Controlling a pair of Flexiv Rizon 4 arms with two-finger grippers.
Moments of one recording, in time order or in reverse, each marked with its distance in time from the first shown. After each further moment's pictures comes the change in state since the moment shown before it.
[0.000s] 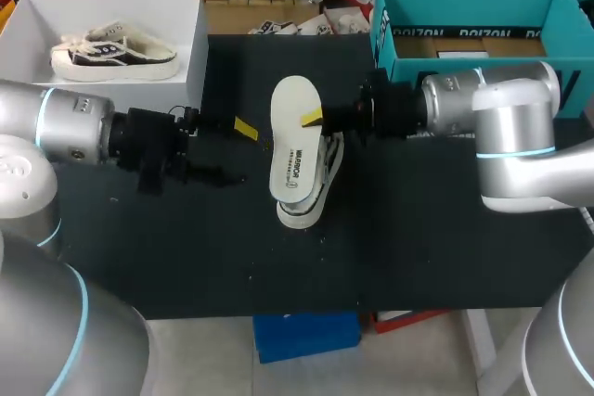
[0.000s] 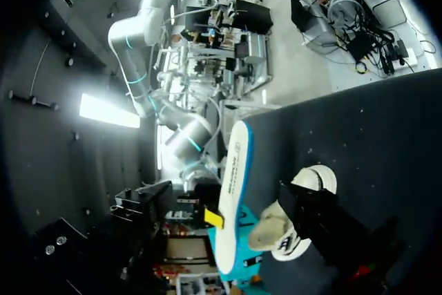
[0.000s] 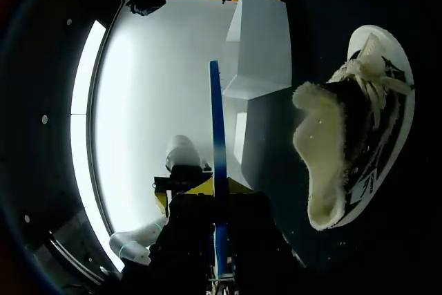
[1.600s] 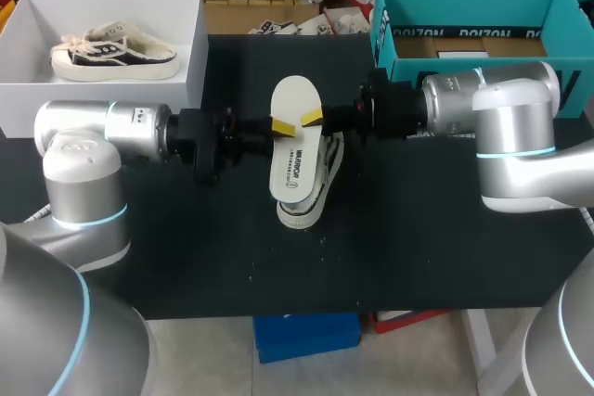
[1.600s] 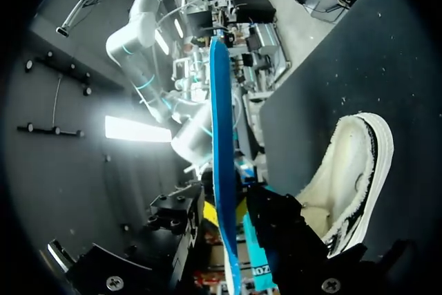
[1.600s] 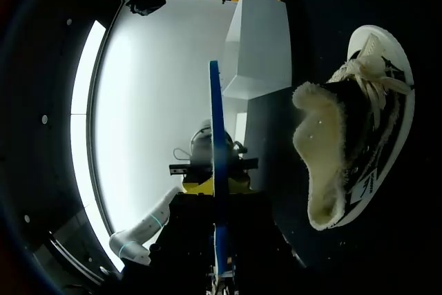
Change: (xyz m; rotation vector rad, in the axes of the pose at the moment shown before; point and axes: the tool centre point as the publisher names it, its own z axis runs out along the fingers) left arm 0.007 0.054 0.069 0.037 -0.229 0.172; right arm 0.000 0.000 0.000 0.000 0.000 0.000
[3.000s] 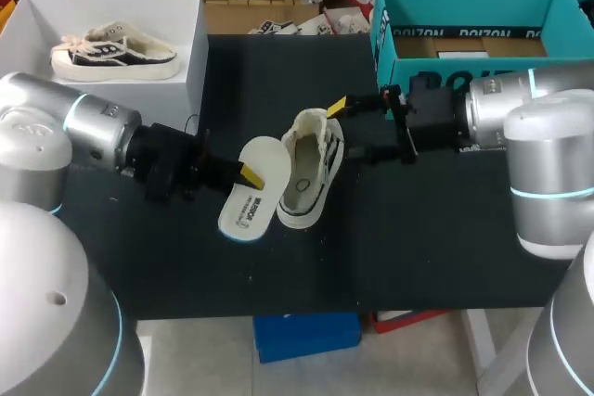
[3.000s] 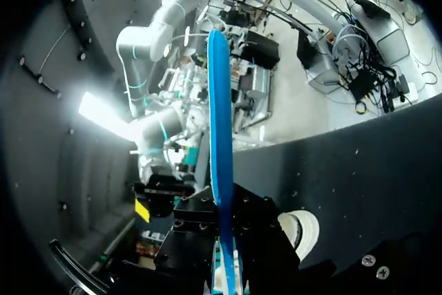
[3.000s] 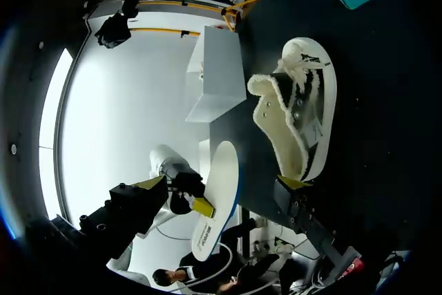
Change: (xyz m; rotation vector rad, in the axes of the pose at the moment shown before) left arm 0.001 -0.092 -0.048 0.176 0.262 -0.379; right arm 0.015 -0.044 -0.051 -0.248 -0.284 0.126
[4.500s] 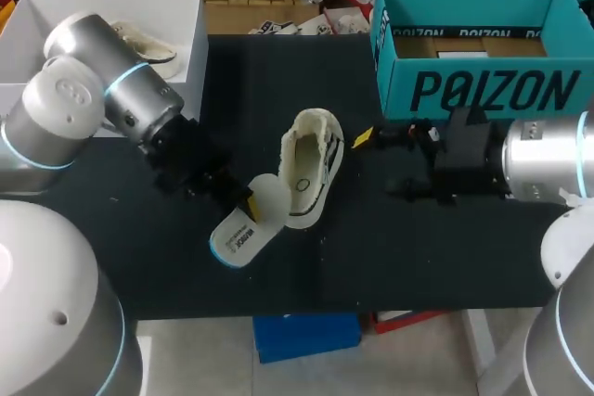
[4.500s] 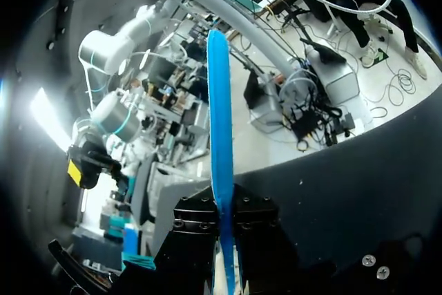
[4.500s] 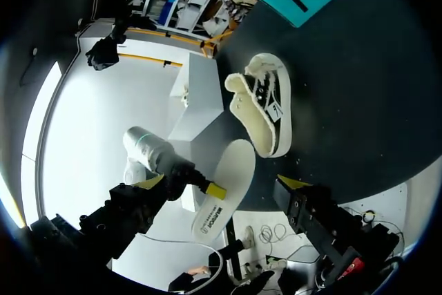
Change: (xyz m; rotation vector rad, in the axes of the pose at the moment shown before) left arm 0.050 -0.011 0.016 0.242 0.406 -0.084; right arm 0.002 -0.069 -0.054 -0.238 -0.148 0.027
